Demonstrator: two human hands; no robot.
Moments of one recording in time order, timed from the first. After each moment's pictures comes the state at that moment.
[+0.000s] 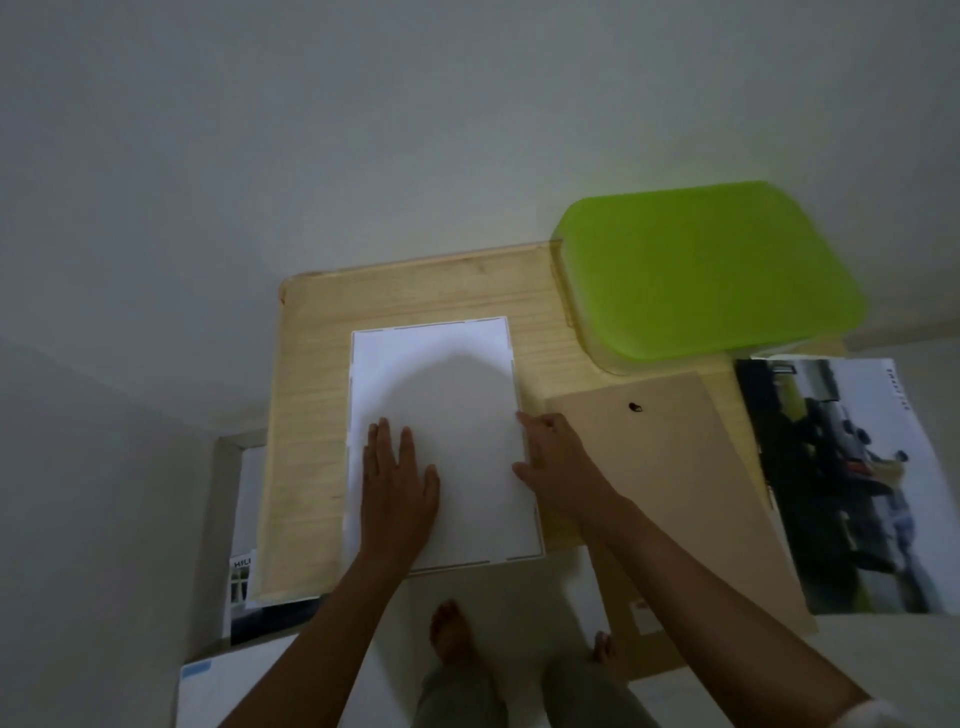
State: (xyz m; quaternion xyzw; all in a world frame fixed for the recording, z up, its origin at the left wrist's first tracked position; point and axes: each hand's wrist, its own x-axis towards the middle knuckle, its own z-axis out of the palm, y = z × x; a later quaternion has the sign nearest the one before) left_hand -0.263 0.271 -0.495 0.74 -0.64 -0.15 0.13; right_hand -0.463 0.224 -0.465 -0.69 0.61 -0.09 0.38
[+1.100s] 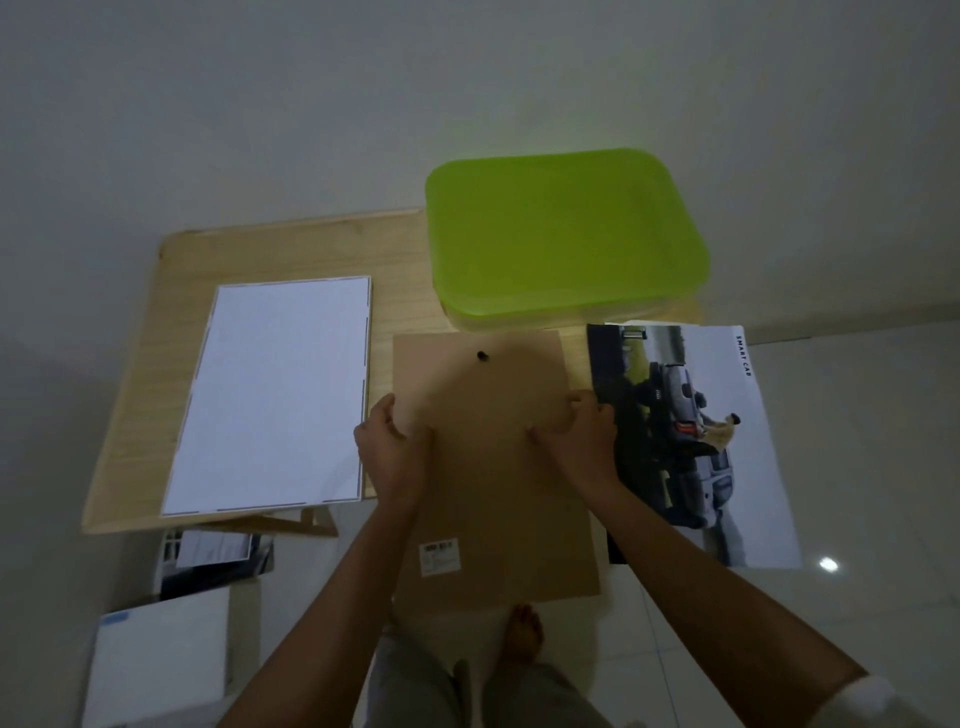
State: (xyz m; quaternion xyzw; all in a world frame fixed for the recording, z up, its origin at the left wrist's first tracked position) left_hand -0.482 0.279 -0.467 0.80 -0.32 -0.34 0.37; right_hand -0.666 0.251 -0.473 -0.49 0.76 -0.21 0.38
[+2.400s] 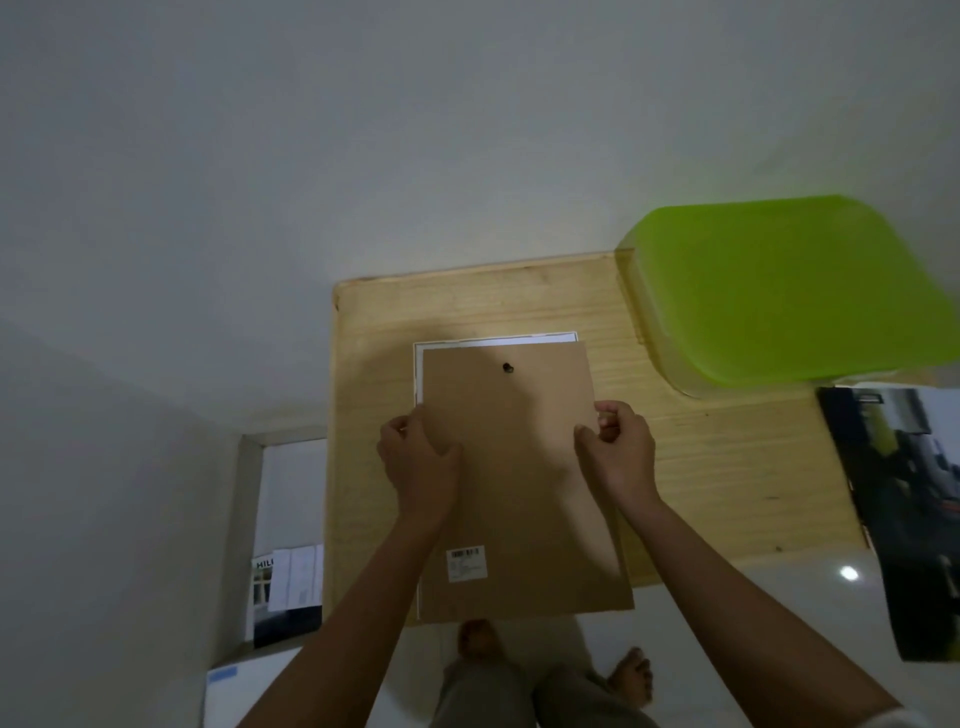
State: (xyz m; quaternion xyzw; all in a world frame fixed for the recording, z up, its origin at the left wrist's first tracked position) left_hand -0.208 0.210 -0.482 0.79 -0.44 -0.32 0.29; right_hand -0.414 0.185 -0.485 -0.46 0.75 -0.33 0.35
